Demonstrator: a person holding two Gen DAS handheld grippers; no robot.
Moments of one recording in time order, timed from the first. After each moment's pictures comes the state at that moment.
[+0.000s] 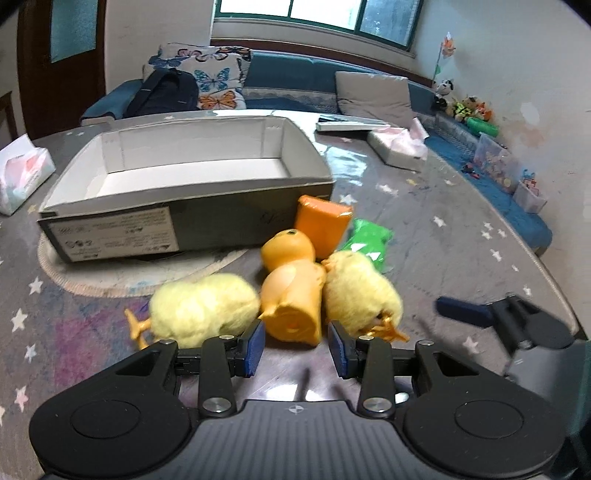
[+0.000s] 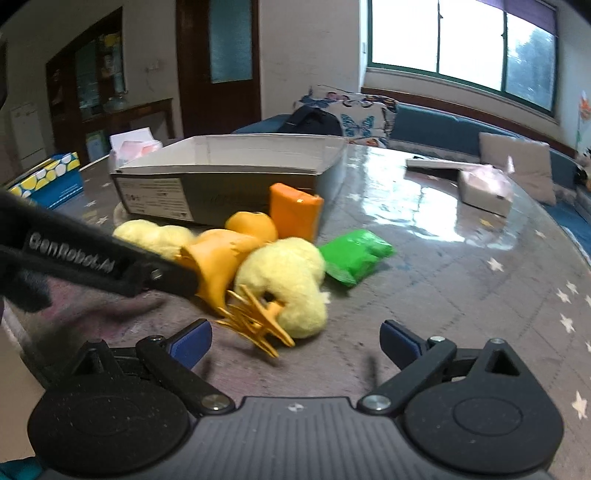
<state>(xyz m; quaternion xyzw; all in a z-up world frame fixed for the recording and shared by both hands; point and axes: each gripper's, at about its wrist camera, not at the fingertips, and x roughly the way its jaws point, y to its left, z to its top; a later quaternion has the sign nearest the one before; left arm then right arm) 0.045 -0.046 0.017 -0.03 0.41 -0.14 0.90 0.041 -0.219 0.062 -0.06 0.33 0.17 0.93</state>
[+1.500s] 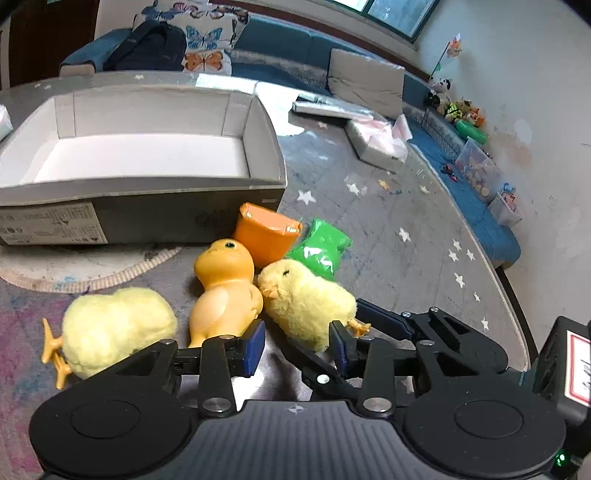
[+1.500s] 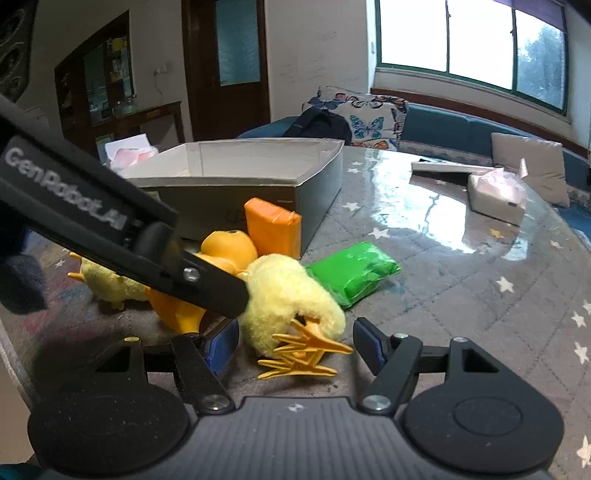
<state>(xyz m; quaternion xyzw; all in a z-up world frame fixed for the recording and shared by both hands) 0.088 -0.073 0.019 -0.11 0.47 -0.16 0.86 0.078 -0.235 0.057 -0.05 0.33 0.20 0.92</state>
